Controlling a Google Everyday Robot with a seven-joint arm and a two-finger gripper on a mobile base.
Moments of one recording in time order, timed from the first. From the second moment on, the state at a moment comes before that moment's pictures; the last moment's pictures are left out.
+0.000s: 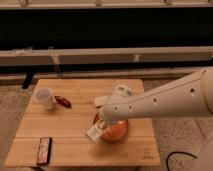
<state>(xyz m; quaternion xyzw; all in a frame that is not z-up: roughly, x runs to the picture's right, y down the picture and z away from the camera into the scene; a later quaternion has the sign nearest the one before) 0.009 0.154 0.721 -0.16 -0.16 -0.35 0.91</state>
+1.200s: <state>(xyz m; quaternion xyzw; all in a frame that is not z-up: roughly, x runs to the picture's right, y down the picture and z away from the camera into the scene) 0.049 0.152 0.730 -0.15 -0.16 -0.31 0.92</state>
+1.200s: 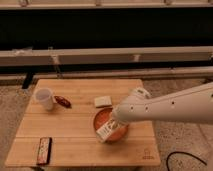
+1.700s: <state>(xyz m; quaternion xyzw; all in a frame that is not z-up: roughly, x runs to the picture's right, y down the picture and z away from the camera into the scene) 0.048 0.152 0.728 -0.15 -0.16 -0.32 0.92</state>
